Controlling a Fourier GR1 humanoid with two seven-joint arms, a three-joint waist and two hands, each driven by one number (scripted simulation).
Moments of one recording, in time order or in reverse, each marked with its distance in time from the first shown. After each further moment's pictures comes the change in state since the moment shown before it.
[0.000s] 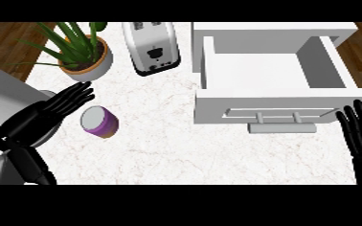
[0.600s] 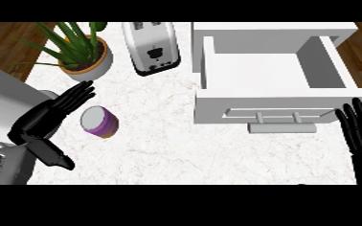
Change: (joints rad) left arm -0.066 0.015 0.003 0.255 -0.267 0.075 -0.263; right arm -0.026 0.006 -0.031 0.039 0.006 0.031 -0.017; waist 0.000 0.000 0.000
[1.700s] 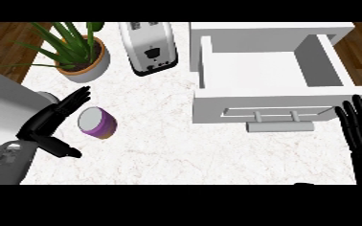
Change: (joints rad) left arm -0.157 0.113 -0.130 0.542 -0.215 0.222 -0.407; right arm -0.021 0.020 0.001 -0.023 0.011 0.002 0.024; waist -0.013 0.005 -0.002
